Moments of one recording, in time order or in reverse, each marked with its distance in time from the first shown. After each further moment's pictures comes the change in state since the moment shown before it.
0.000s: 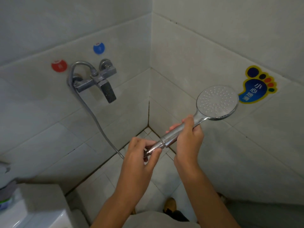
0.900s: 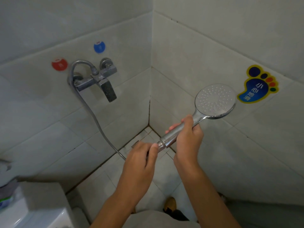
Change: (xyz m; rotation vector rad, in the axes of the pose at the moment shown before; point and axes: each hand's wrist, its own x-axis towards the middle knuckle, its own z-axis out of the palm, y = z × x) left_hand -0.001 -0.001 0.005 0.050 -0.065 -0.058; right_hand 0.001 -0.001 0.000 0.022 -0.022 0.015
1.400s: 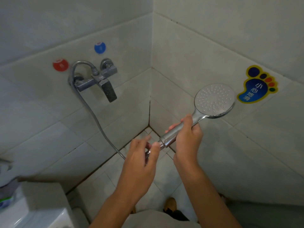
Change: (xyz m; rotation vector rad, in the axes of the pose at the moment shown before) left_hand -0.002 0.002 -0.001 -0.046 0.010 -0.035; right_hand 0.000 0.000 0.001 0.002 -0.009 -0.007
